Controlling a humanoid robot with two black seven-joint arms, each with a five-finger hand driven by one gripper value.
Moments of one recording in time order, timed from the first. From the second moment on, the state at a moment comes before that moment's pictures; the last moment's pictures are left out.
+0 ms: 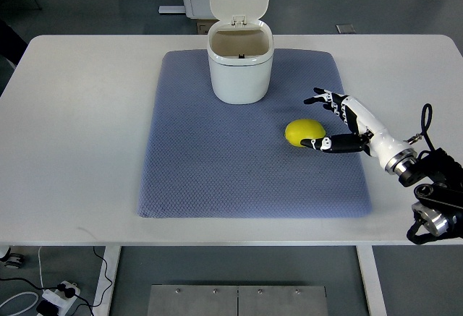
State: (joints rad) left arm -0.02 0.00 -0.10 -0.24 0.00 0.20 -0.13; right arm 0.87 -0.59 0.00 1.36 -0.46 -0.43 0.48
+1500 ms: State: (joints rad) left arm -0.02 0.00 -0.10 -0.24 0.00 0.20 -0.13; right arm 0.96 -0.45 -0.19 1.19 -0.45 -0.54 0.42
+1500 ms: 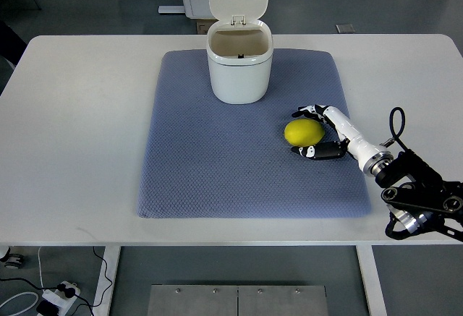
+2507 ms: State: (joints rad) left arm -0.02 0.00 -0.10 -0.24 0.00 0.20 -0.13; right arm 1.00 -0.46 -0.18 1.20 -0.41 -0.53 0.41
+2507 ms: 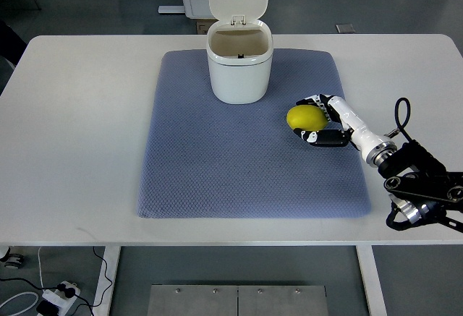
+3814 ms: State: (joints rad) left arm -0.02 0.00 -0.10 -0.24 0.00 0.20 -0.13; right arm 1.17 -0.58 -0.04 1.08 -0.29 -0.29 0.37
